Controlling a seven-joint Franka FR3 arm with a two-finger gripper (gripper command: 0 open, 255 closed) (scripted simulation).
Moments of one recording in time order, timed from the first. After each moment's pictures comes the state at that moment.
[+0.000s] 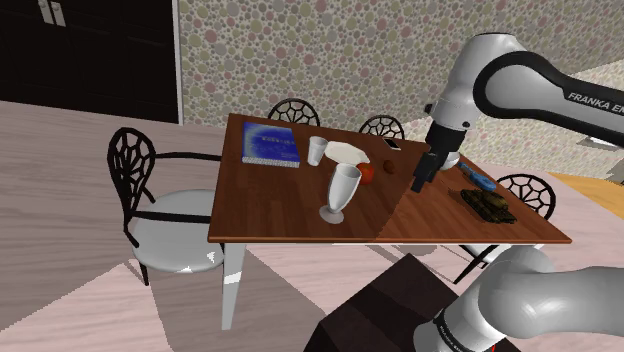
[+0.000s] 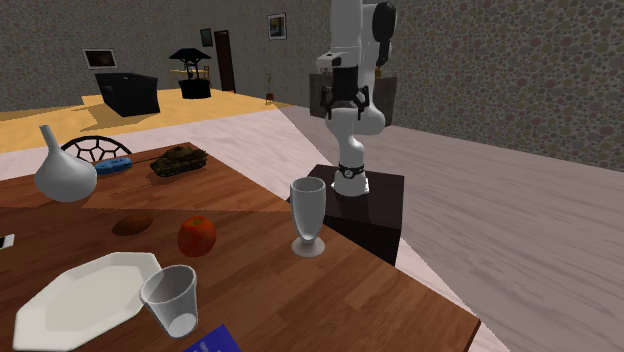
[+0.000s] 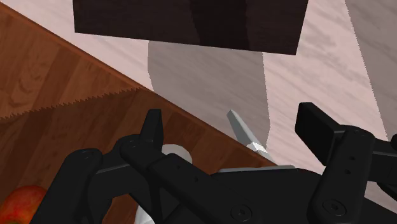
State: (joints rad) arm 0.02 -0.81 0.01 -2.42 0.02 1.51 -0.11
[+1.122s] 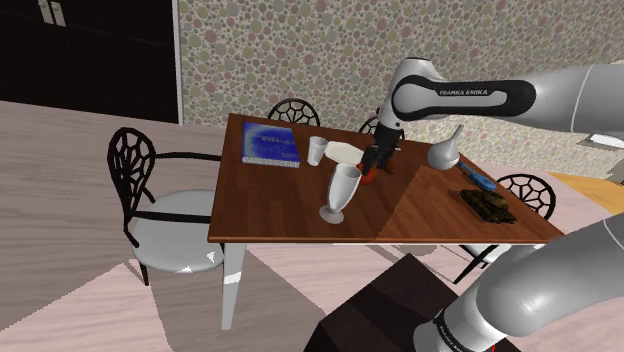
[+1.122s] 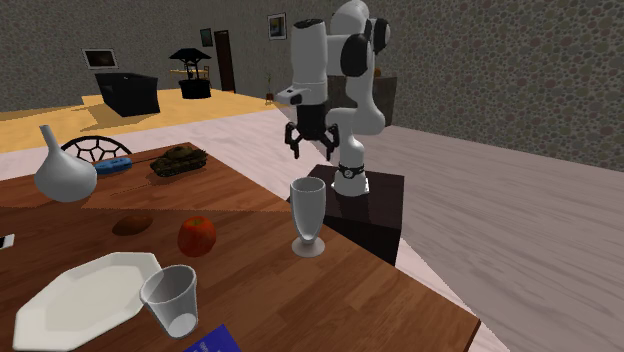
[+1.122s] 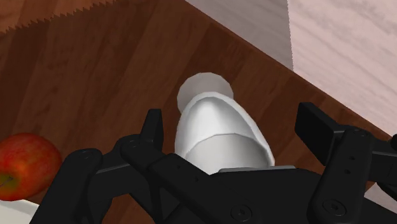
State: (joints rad) arm -0.02 -0.30 -0.06 -2.25 -0.01 1.90 -0.16
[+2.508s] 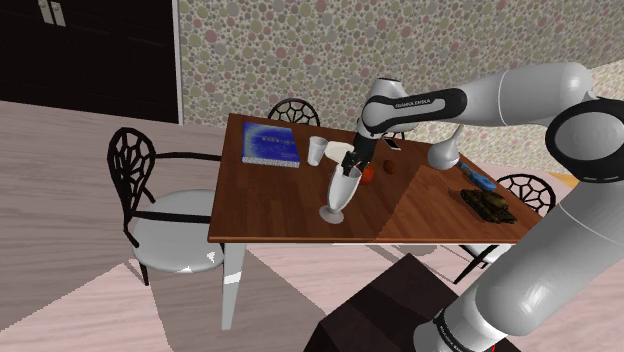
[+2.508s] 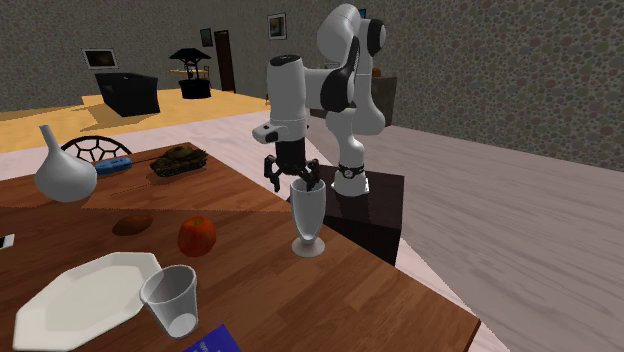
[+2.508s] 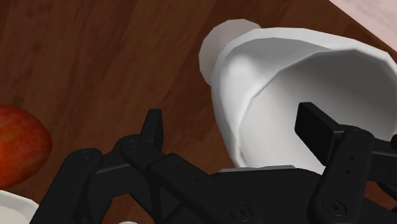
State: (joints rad) arm -0.04 0.00 -0.09 -2.13 0.01 2.10 -0.20
